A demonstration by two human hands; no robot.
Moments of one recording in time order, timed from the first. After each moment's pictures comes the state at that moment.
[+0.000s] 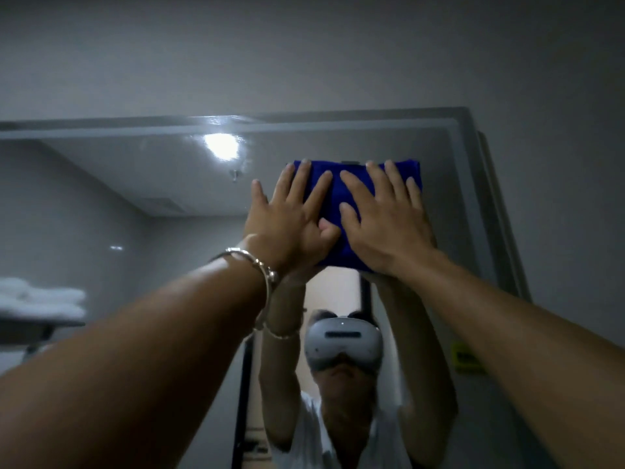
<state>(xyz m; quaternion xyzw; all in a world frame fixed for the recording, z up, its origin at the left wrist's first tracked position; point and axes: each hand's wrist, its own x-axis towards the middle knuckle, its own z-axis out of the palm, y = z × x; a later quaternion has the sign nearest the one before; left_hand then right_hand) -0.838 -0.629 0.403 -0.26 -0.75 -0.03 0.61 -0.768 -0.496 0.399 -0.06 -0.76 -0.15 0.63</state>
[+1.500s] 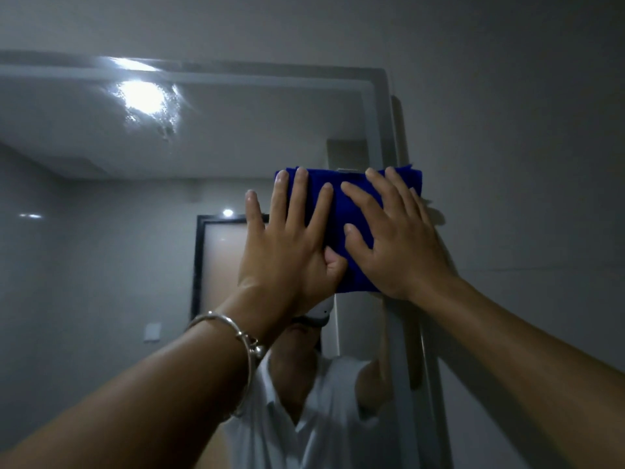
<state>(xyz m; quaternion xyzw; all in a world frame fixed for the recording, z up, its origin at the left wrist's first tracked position) -0.788 -0.534 0.340 -0.33 -0.70 -0.07 0.63 -0.711 -0.394 0.348 -0.04 -0.76 -0.15 0.63</state>
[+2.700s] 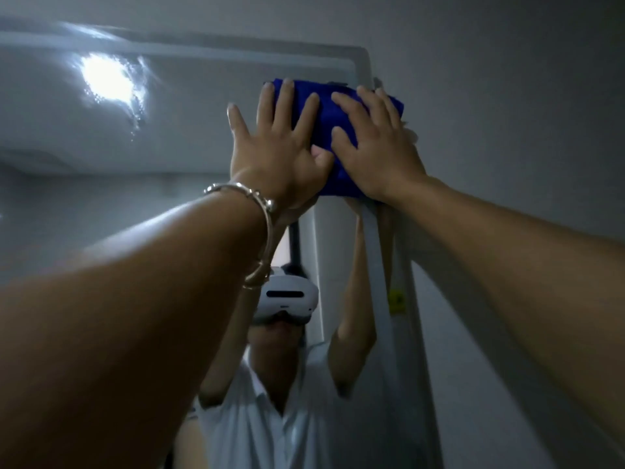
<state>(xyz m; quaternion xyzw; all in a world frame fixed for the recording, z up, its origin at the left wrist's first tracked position) -0.781 -0.522 0.422 -0.34 -0.69 -0.12 0.63 -0.708 -0.394 0.426 -0.05 -0.75 -0.07 0.66</state>
